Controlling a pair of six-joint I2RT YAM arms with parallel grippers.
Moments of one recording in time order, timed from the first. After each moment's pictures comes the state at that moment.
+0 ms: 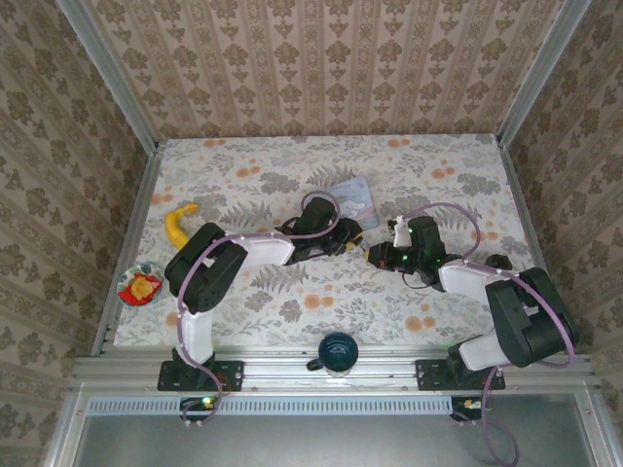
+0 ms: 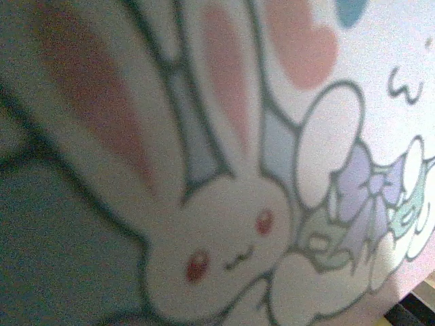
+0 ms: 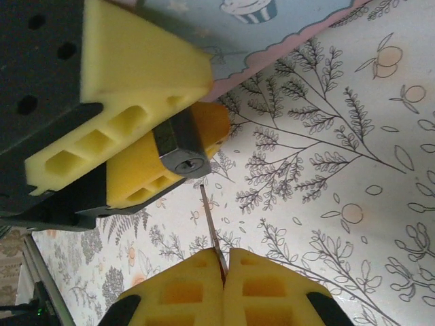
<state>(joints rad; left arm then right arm) -0.82 1.95 1.09 0.26 0.31 -1.41 0.28 1.43 0.51 0.20 -0.55 0.58</state>
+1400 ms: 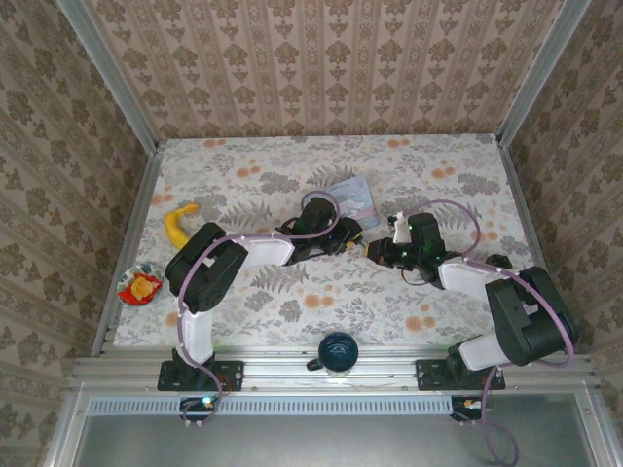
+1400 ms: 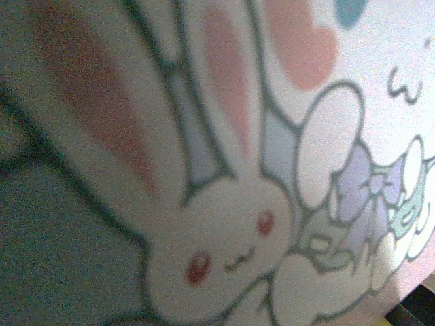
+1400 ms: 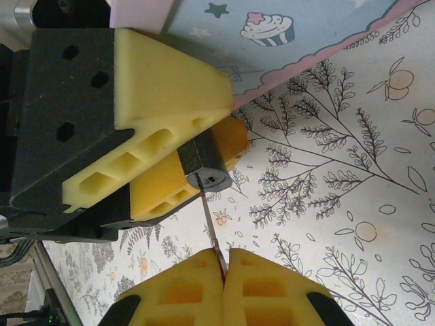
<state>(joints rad) -0.81 1.95 1.09 0.28 0.31 -1.41 0.28 1.44 0.54 0.20 -0.55 0.61</state>
